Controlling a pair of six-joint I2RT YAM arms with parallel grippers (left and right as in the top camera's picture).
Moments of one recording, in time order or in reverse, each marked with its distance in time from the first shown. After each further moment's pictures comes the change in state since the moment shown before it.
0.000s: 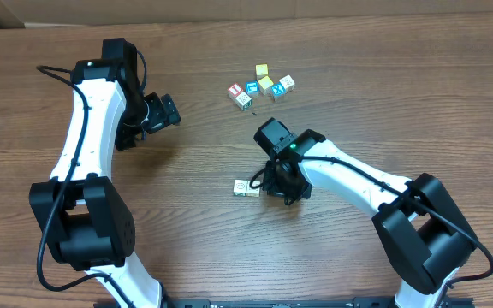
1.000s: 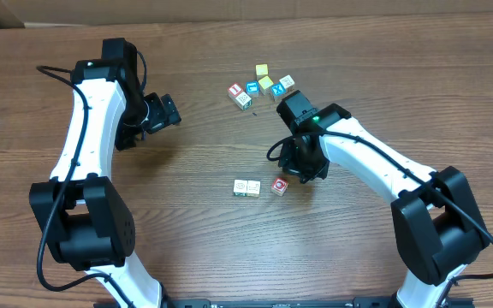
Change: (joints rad) left arm 0.000 0.000 0.000 0.000 0.000 0.000; right arm -0.146 0.000 0.107 -0.116 -0.010 -0.080
